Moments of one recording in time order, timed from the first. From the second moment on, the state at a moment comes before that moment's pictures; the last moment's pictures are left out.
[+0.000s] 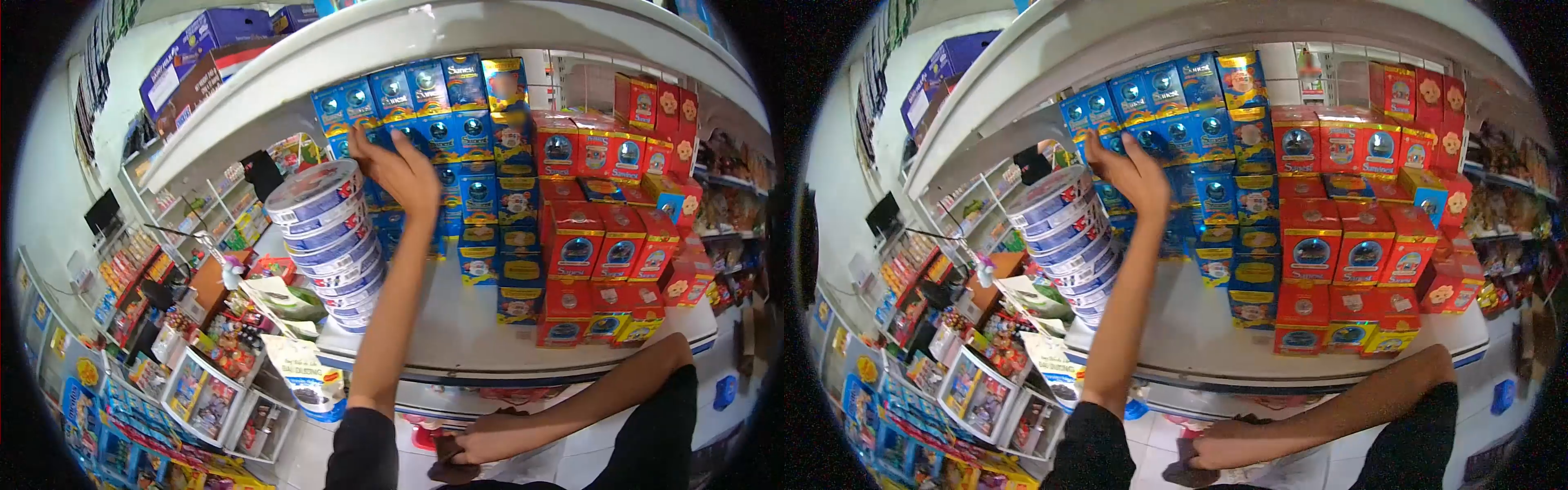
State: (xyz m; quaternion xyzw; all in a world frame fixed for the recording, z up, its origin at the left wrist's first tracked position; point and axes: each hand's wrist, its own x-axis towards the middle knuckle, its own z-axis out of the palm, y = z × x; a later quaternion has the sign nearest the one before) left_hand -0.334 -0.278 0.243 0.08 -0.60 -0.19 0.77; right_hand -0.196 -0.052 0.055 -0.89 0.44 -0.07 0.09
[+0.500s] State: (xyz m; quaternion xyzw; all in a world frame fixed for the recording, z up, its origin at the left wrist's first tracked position) left_hand -0.382 -0.338 0.237 0.17 -0.59 -0.13 0.78; right_hand -0.199 -0.056 0.065 -0.88 0.46 0.01 0.12
